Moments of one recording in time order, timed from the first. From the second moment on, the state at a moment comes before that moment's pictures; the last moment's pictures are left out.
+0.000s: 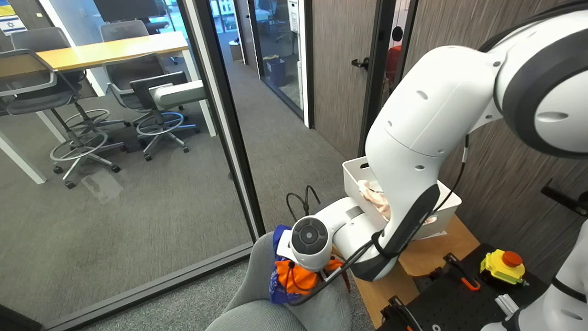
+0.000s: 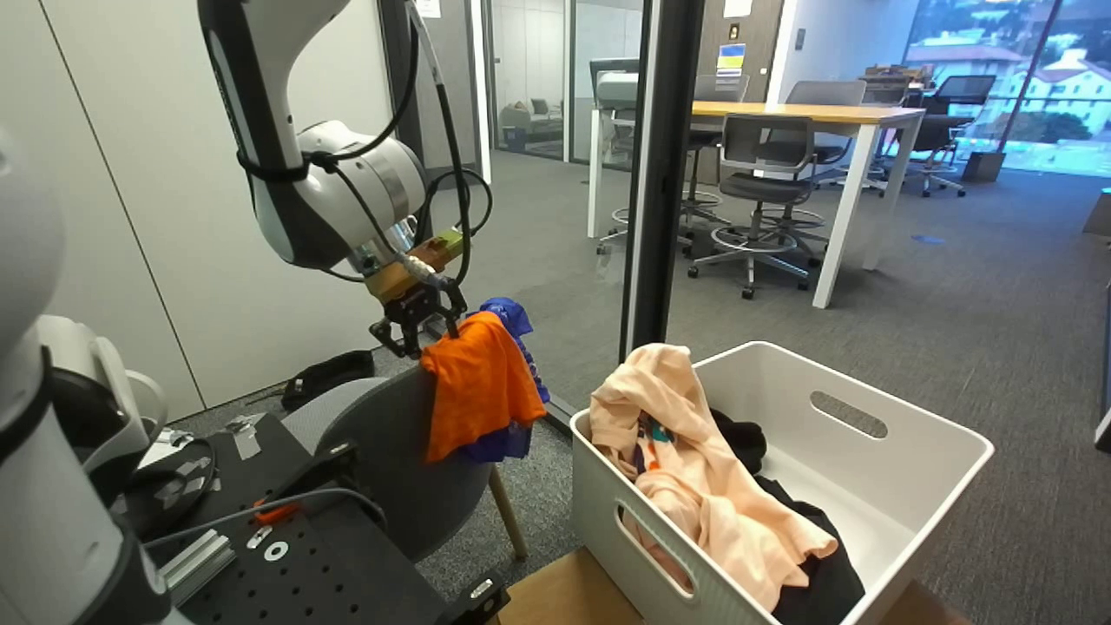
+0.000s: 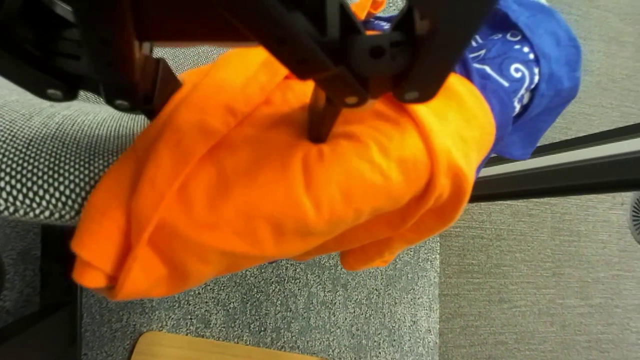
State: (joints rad) arm 0.47 0.42 0.11 -2.38 -1.13 2.71 0.11
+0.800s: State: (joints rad) arm 0.47 0.42 0.11 -2.37 -1.17 2.70 0.10
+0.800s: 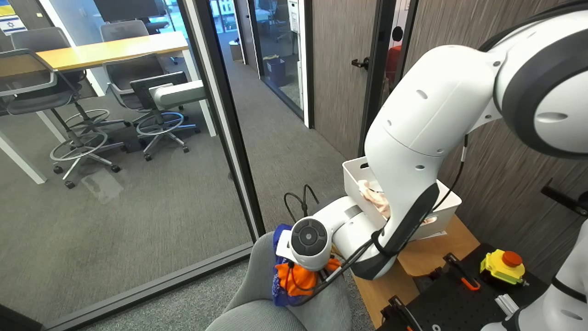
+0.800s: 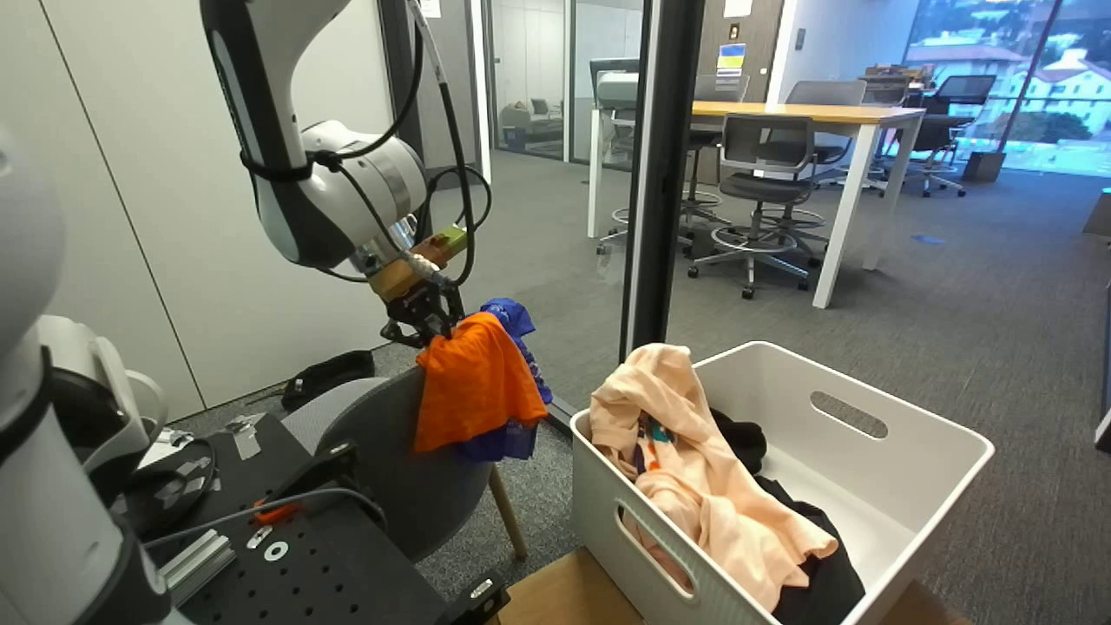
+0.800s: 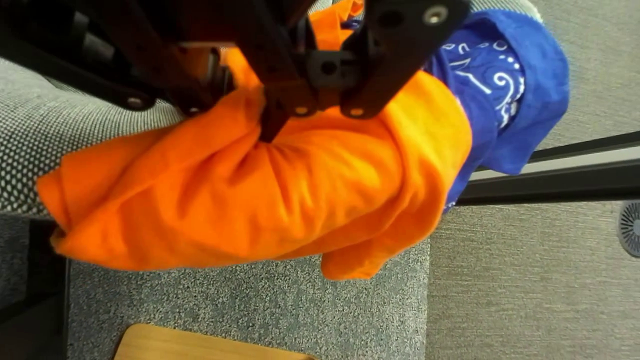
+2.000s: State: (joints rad) arm 0.44 0.27 0.24 -2.35 -1.22 1.87 0.05
